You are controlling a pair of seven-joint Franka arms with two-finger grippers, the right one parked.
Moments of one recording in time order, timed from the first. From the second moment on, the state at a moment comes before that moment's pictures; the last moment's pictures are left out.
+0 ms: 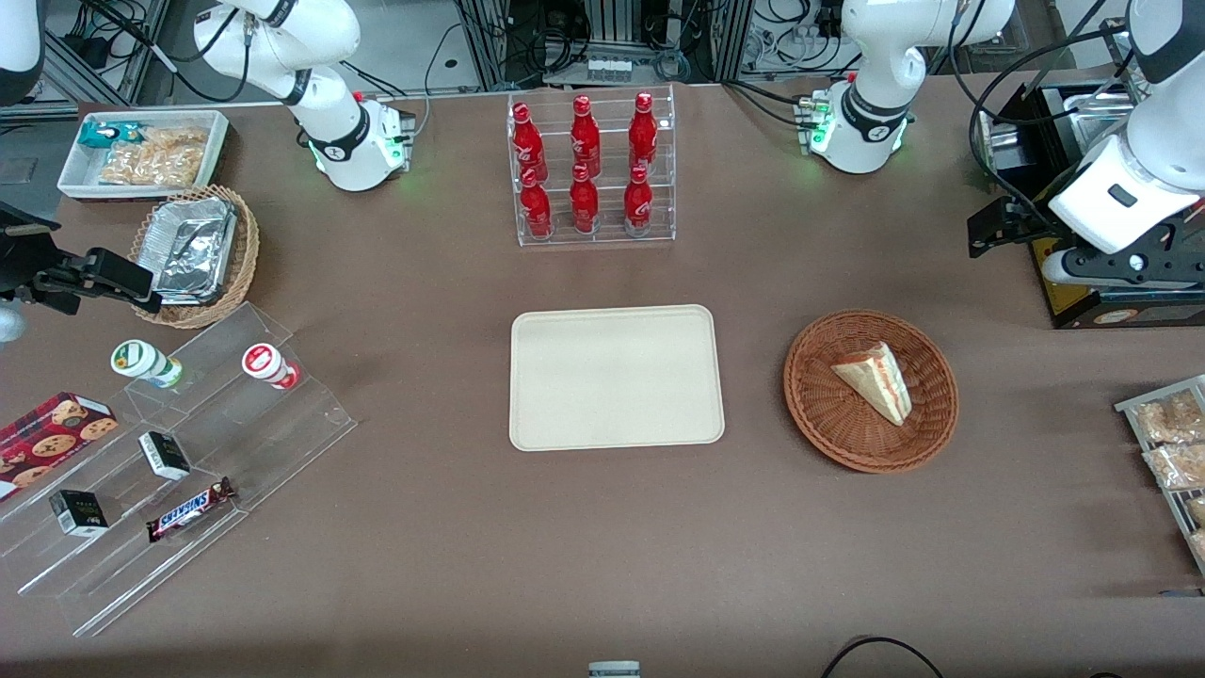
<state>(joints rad) -0.05 -0.05 -0.05 -1.67 0.00 1.49 -0.01</state>
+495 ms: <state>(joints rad) -0.05 -0.02 -0.05 -1.73 0.00 1.52 -0.02</state>
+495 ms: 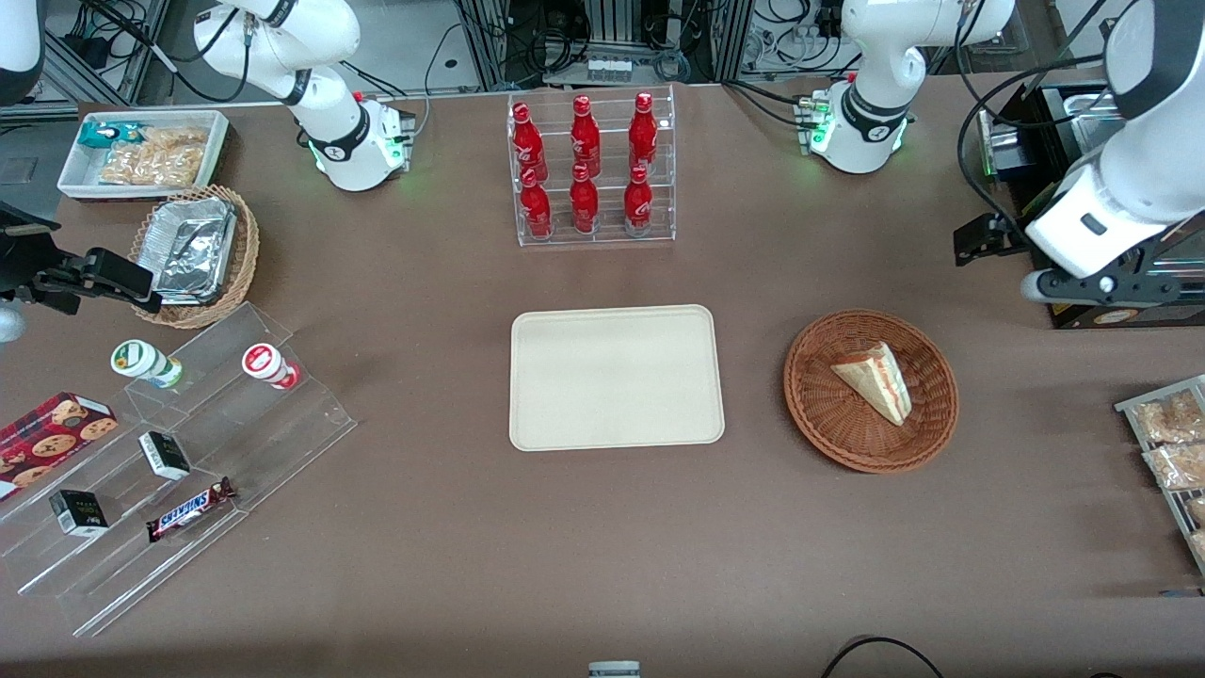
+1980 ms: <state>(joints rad) -0.11 0.09 -0.07 -2.35 0.00 2.50 -0.92</state>
